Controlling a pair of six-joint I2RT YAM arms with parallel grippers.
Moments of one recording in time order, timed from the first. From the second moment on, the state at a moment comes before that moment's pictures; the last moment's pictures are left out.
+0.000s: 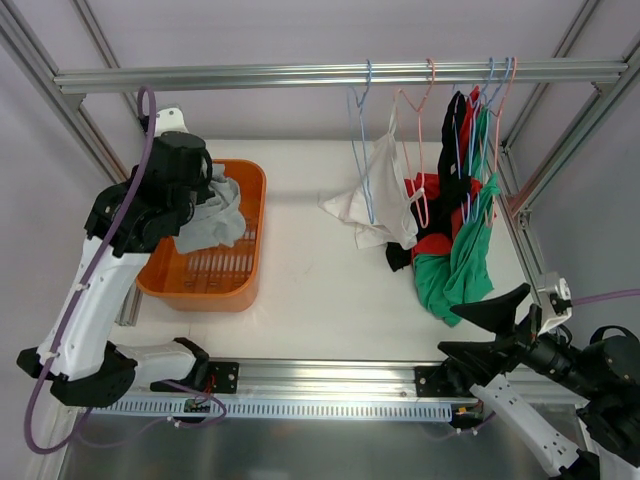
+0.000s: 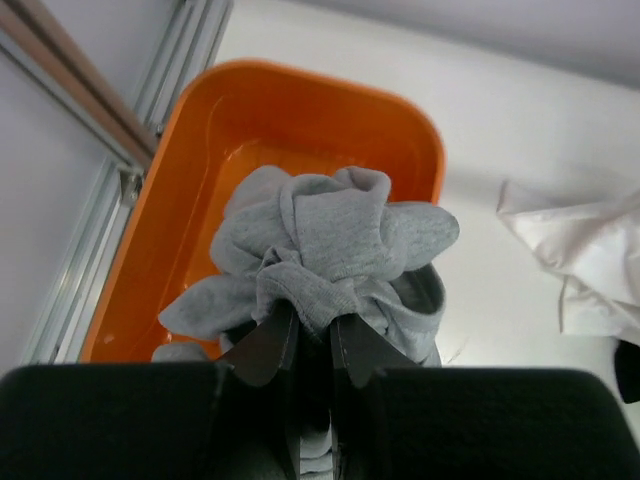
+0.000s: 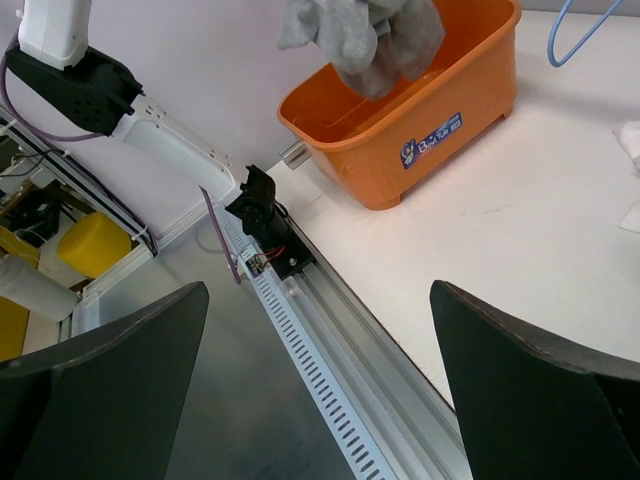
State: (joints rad) left arm -0.61 1.20 1.81 -1.18 -0.72 -0.46; right arm 0.65 0.14 1.09 -0.91 -0.39 0.44
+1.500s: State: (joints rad) left arm -0.37 0.25 0.90 -0.93 0.20 -0.35; right arm 0.48 1.51 2.01 -1.08 0.27 0.09
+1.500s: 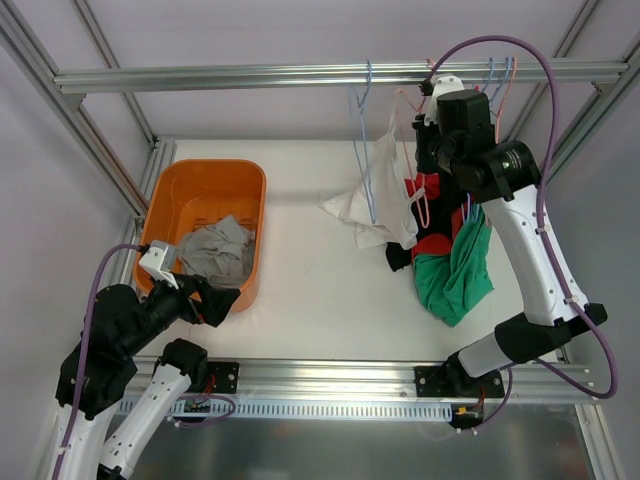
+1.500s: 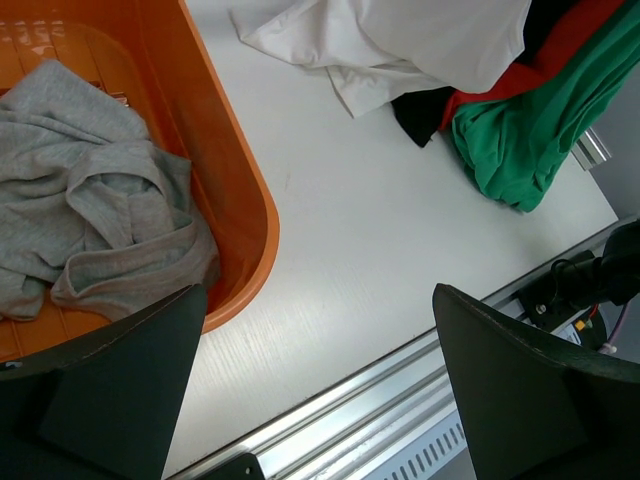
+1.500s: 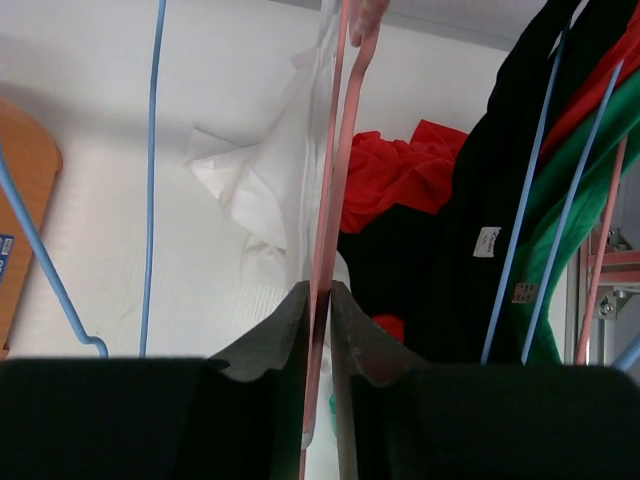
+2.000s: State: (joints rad) left arm -0.37 0.25 0.88 -0.91 0.21 -0.36; right arm 0.48 1.45 1.97 -0.98 0.18 0.15
